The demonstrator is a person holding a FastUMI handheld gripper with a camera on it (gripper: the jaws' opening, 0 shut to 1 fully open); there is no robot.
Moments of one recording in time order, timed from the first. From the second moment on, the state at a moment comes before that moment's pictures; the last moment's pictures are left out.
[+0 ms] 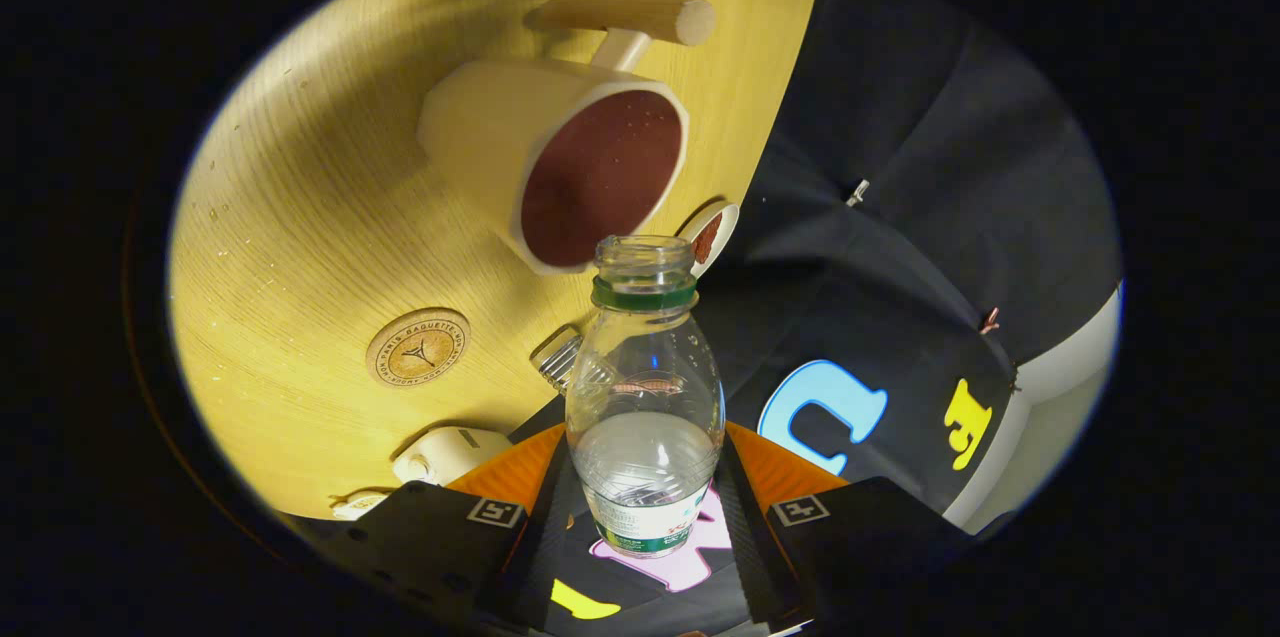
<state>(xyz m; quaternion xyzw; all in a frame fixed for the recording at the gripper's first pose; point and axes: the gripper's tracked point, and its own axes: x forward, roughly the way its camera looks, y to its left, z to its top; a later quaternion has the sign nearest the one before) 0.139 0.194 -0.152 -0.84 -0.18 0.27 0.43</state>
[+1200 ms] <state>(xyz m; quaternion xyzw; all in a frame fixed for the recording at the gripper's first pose) 0.185 0.118 -0.064 -0.37 0.12 0.20 0.90</state>
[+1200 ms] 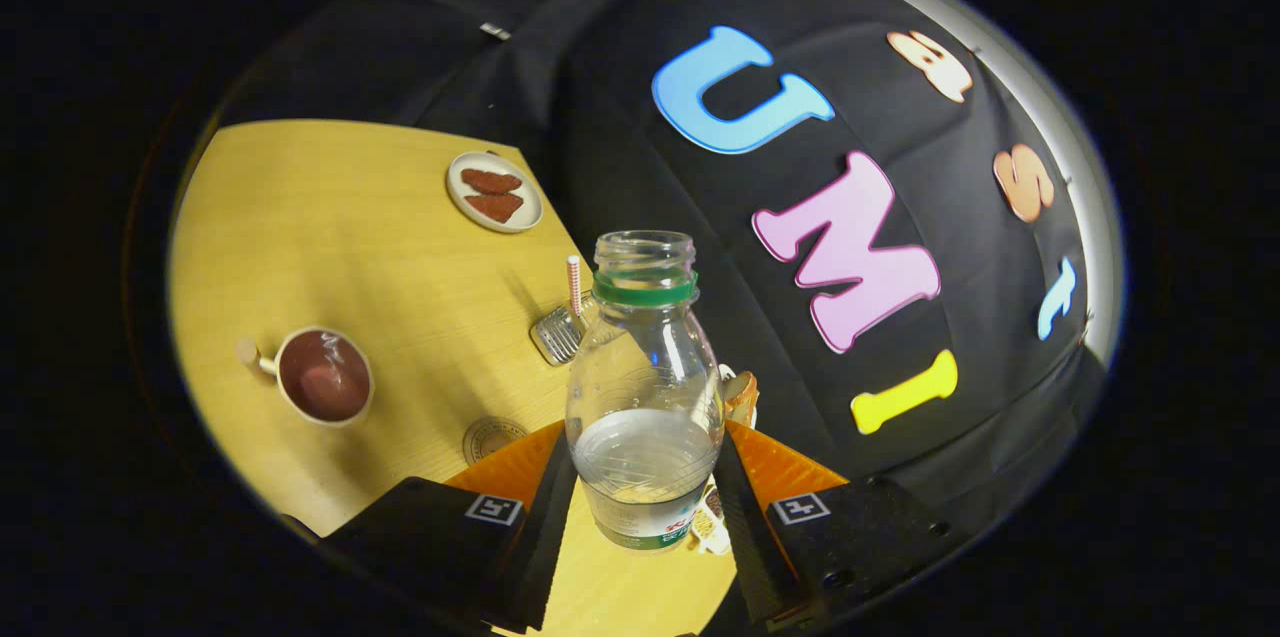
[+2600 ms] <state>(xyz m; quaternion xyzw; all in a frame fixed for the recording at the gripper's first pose) 0.250 0.153 -0.165 0.03 0.13 0.25 0.96</state>
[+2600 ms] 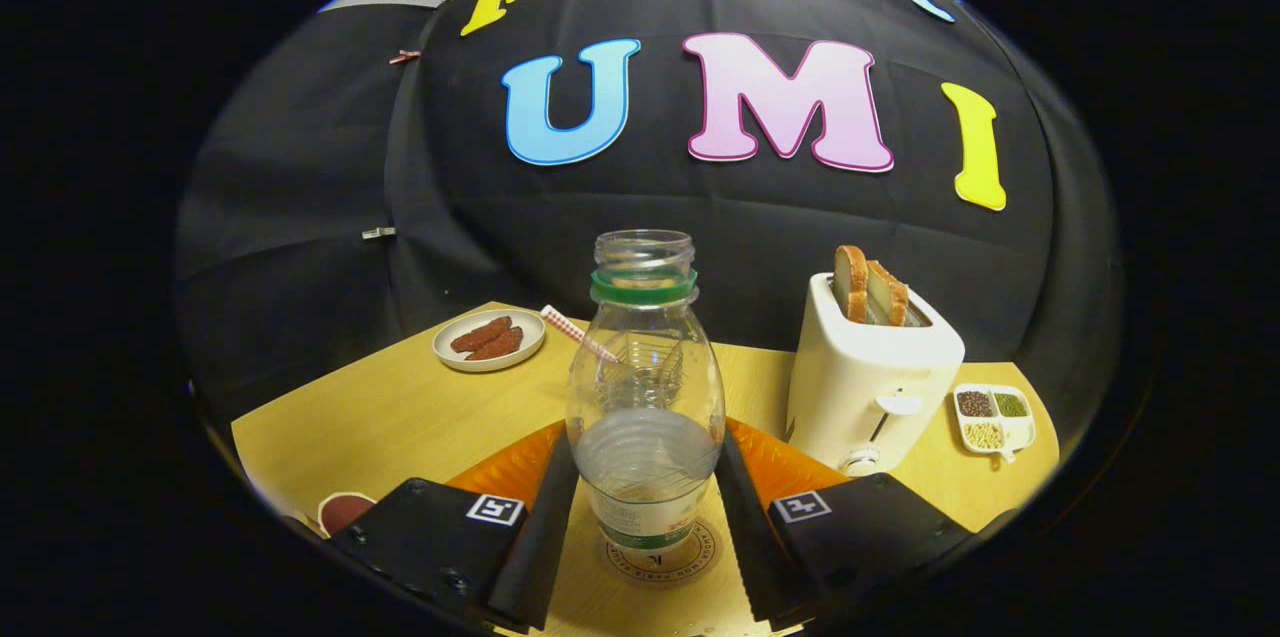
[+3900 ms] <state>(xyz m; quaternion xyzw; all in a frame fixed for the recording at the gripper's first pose) 0.225 0.130 -0.185 -0.03 0.14 0.25 0.96</state>
